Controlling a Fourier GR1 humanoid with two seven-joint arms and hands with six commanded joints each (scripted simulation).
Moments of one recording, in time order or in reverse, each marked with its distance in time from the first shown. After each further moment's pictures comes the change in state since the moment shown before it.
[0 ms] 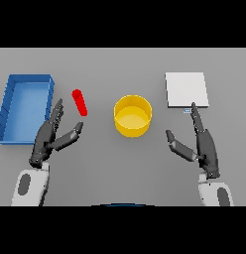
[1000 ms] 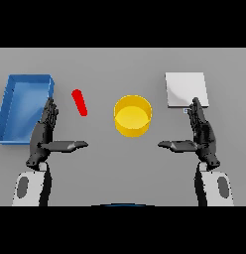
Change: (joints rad) left arm 0.025 -0.074 0.078 -0.026 0.137 0.027 -0.020; right arm -0.111 0.070 -0.117 0.128 -0.254 0.064 0.094
